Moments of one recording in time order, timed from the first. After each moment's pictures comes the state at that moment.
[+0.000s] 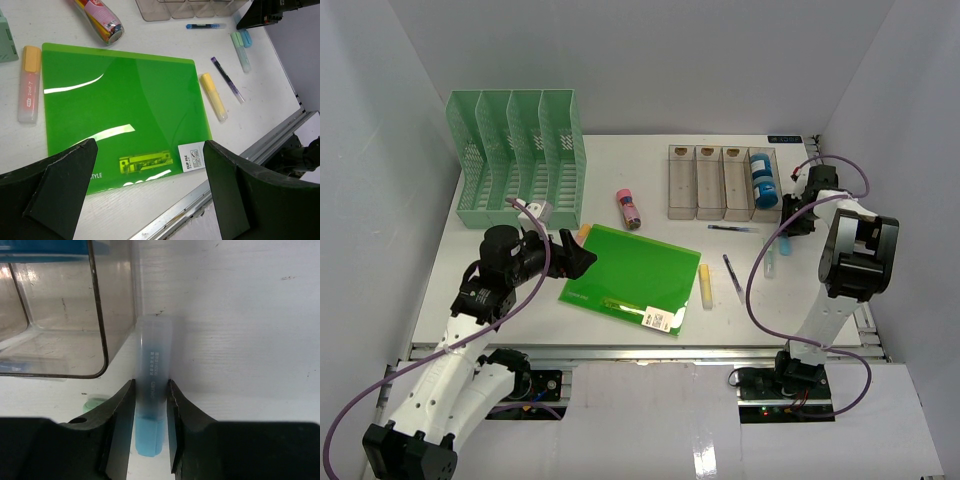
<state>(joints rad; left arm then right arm) -0.30 0.74 0.69 -0.34 0.39 -0.34 -0.19 1.92 1.27 -0.48 -0.15 -0.12</state>
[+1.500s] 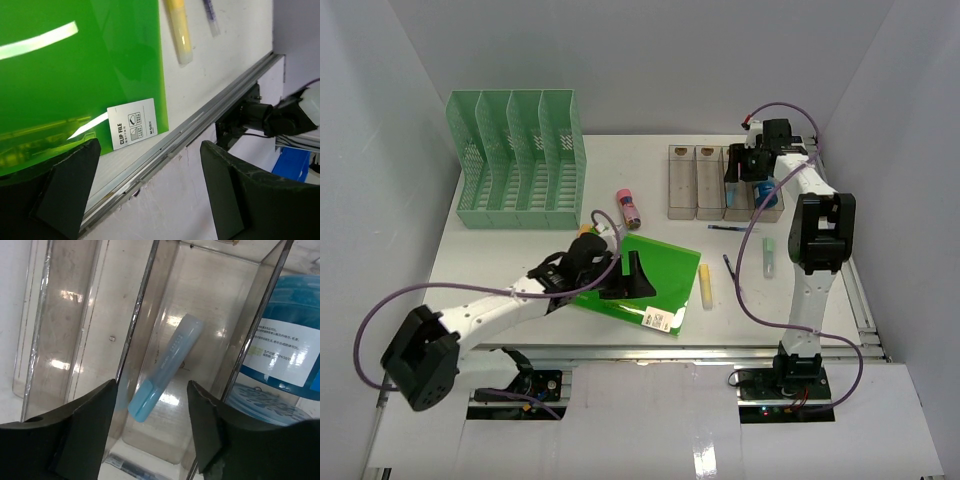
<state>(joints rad) -0.75 1.19 0.66 -0.11 0.31 -0.75 0.05 2.19 1.82 -0.47 -0.33 -0.06</state>
